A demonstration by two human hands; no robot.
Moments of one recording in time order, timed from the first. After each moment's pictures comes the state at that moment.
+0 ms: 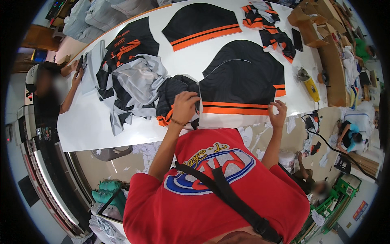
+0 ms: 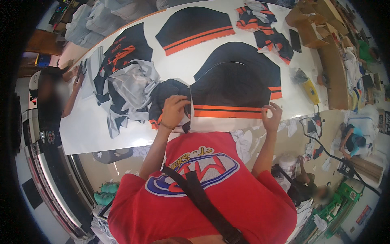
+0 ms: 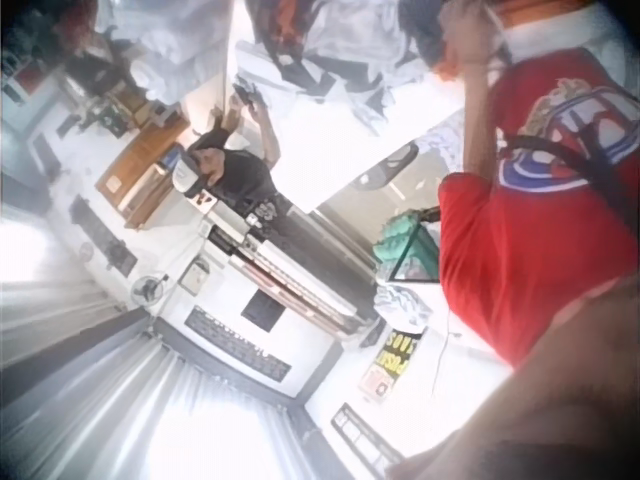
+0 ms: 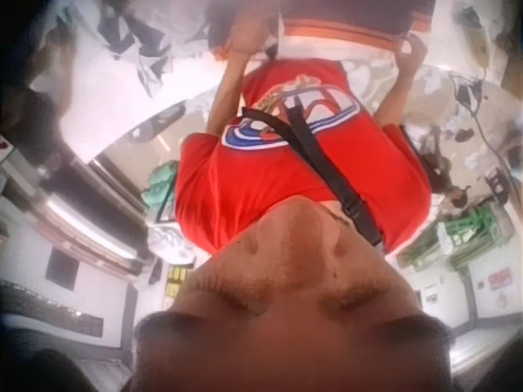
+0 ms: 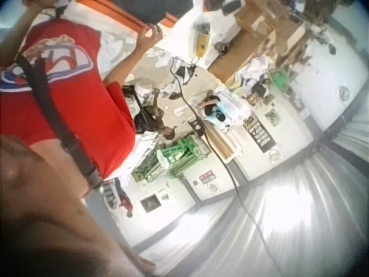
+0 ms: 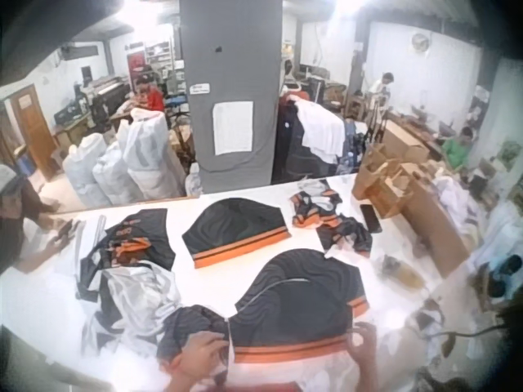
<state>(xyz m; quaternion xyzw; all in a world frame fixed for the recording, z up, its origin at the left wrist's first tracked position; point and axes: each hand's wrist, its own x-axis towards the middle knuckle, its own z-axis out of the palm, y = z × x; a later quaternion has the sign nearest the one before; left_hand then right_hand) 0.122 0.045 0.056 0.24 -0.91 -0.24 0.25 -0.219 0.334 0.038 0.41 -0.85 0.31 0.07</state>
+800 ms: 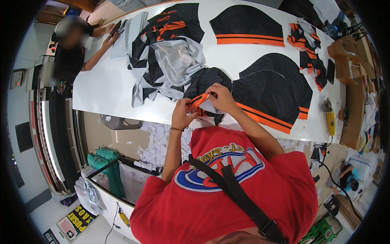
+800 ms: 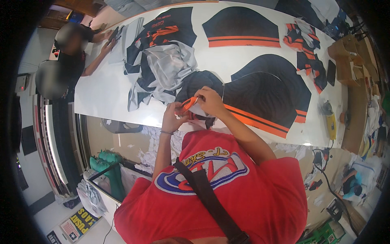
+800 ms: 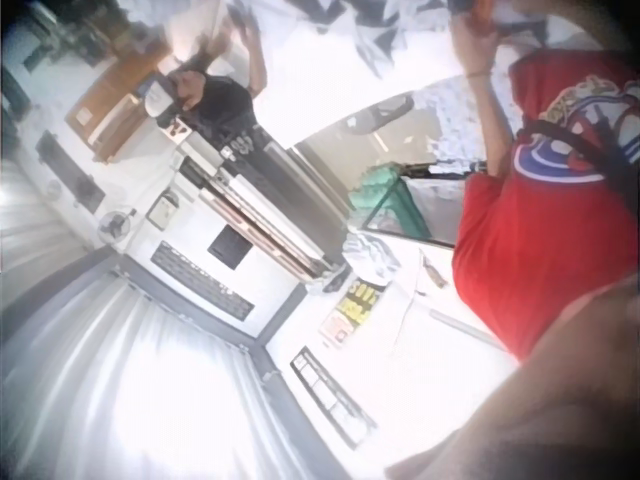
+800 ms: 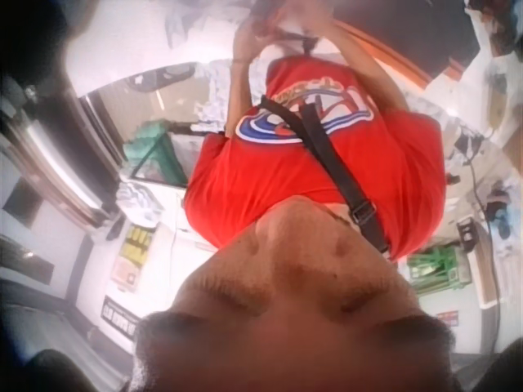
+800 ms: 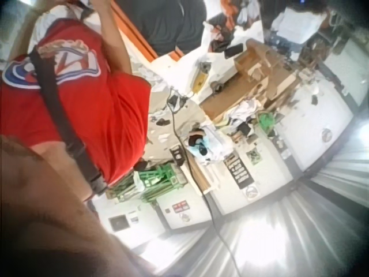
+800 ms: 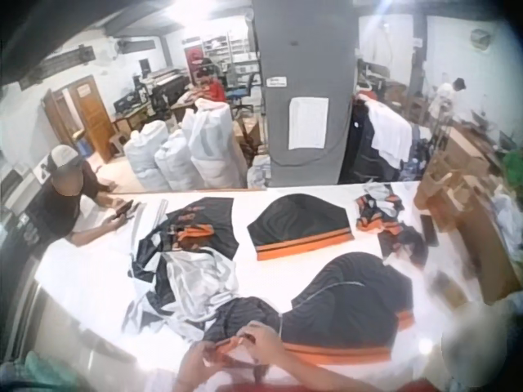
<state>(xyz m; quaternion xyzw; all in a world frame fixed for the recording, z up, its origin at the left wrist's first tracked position) 0.246 0.075 0.075 0.54 -0.74 -0.37 0.18 0.014 0.074 0.049 0.60 -0.56 0.40 -0.41</state>
